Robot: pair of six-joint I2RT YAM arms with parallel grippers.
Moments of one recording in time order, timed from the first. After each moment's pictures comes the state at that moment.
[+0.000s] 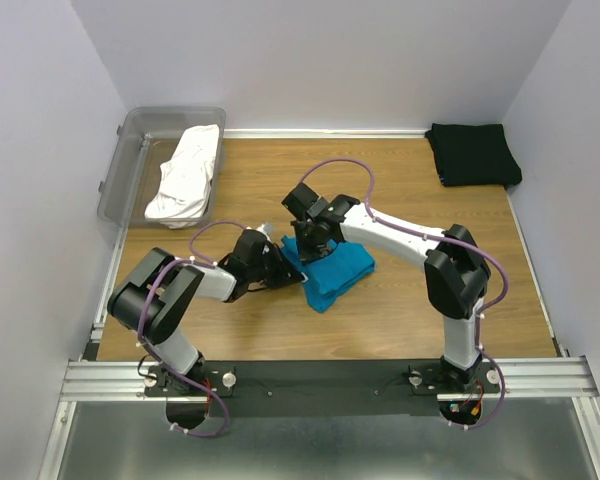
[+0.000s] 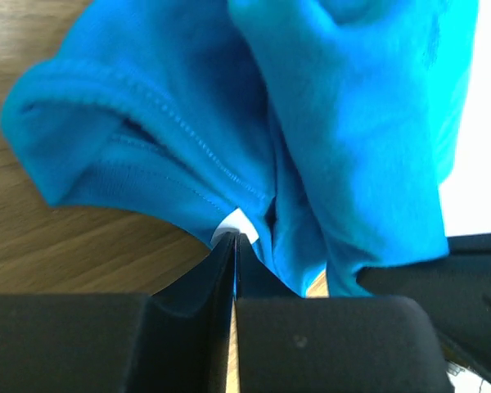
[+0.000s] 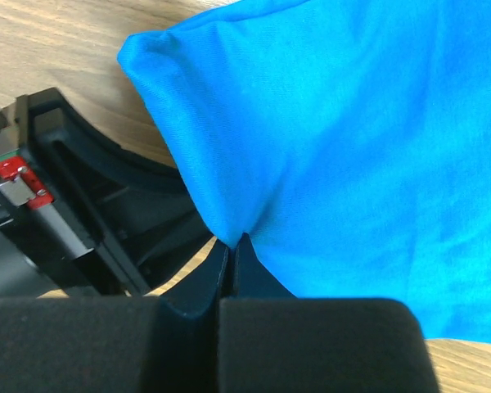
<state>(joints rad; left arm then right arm) -0.53 1.62 0.49 0.45 0.36 -0.99 0.87 1.96 1.58 -0.78 0.05 0.60</state>
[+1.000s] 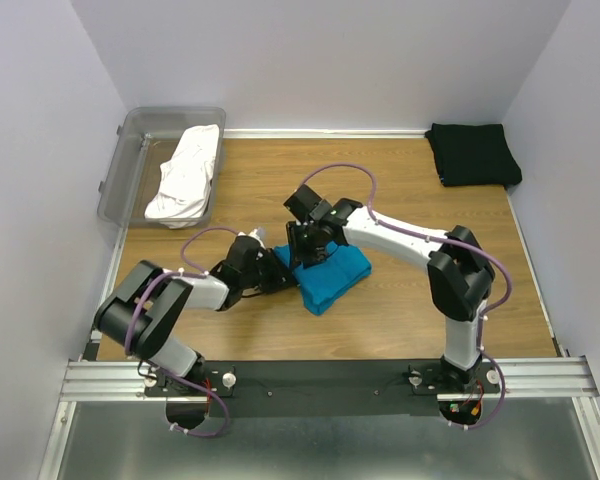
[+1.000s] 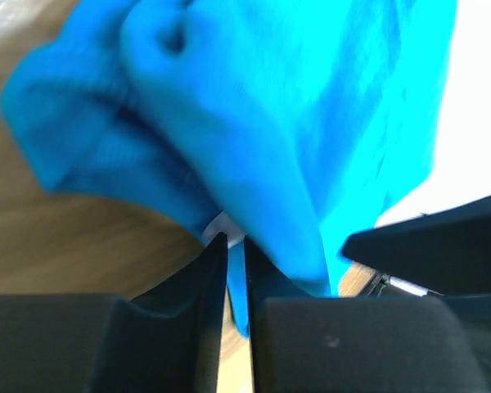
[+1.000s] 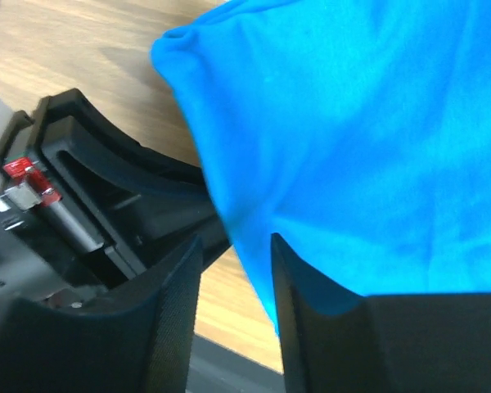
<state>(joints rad) -0.53 1.56 0.42 0.49 0.35 -1.02 0.87 1.94 1.52 -0.70 -0.06 0.66</state>
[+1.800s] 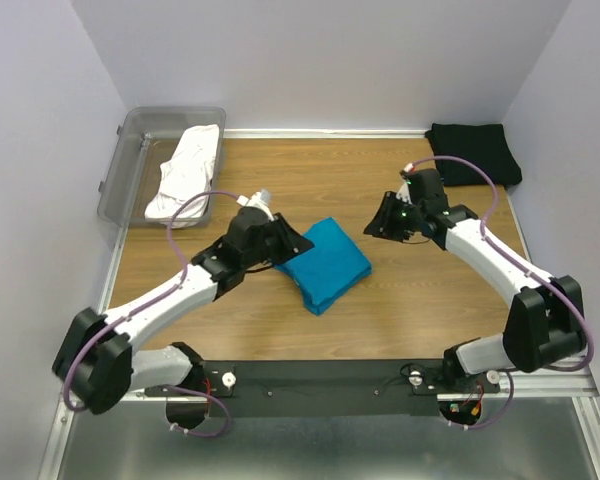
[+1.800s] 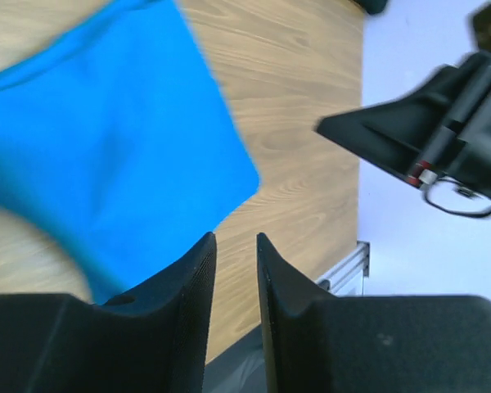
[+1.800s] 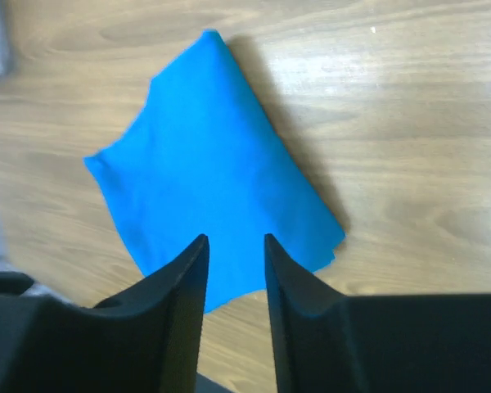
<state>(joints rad) -0.64 1.15 0.71 -0.02 0.13 -1.03 0.39 1.44 1.06 -0.47 -0.21 0.57</state>
